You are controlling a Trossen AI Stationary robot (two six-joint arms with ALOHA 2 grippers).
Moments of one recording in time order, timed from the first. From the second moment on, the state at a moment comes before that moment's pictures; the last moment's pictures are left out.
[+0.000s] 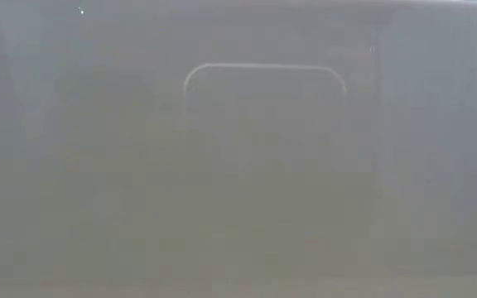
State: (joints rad) left arm -0.97 1.76 1.10 -0.80 -0.46 -1.28; right arm 0.30 1.46 0.64 0.56 0.15 0.20
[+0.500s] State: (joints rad) left arm -0.97 1.83 1.09 -0.82 -0.37 -1.40; right arm 0.30 1.46 0.64 0.56 0.15 0.21
